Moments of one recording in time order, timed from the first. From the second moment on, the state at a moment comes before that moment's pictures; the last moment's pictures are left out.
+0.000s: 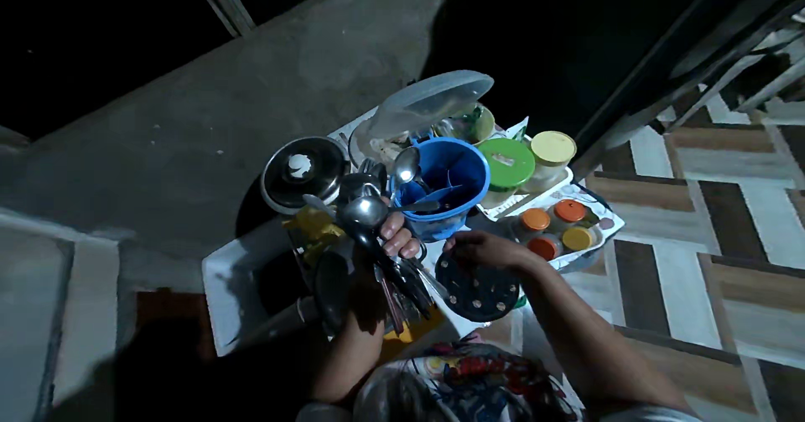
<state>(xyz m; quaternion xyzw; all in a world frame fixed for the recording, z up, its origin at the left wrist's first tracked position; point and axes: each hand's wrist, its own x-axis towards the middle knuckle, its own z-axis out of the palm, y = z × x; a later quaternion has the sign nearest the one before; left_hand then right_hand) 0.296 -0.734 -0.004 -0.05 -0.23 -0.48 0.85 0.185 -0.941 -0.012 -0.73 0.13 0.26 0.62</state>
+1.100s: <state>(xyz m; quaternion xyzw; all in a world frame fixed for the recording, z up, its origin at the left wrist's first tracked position) 0.311 -0.766 0.013 -0.02 -0.23 -0.41 0.88 0.266 -0.924 0.057 -0.86 0.03 -0.18 0.48</state>
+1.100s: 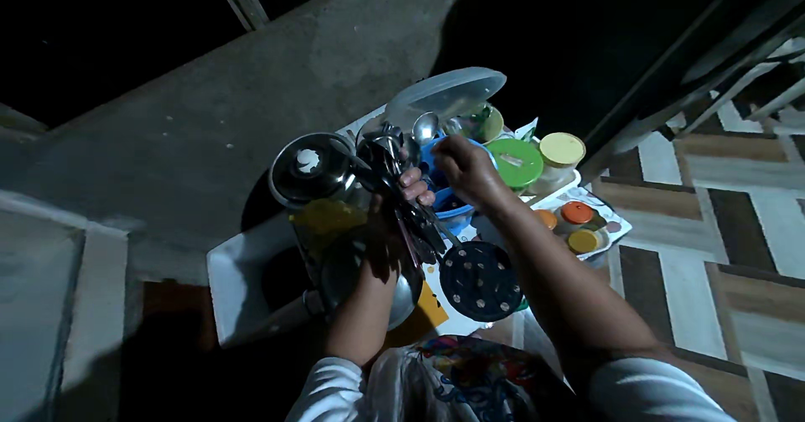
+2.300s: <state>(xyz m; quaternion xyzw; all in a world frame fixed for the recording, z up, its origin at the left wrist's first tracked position) 0.363 -0.774 -0.008 0.07 -0.18 -0.48 0.85 0.294 -0.969 0.001 -0.89 0.12 -0.24 0.37</state>
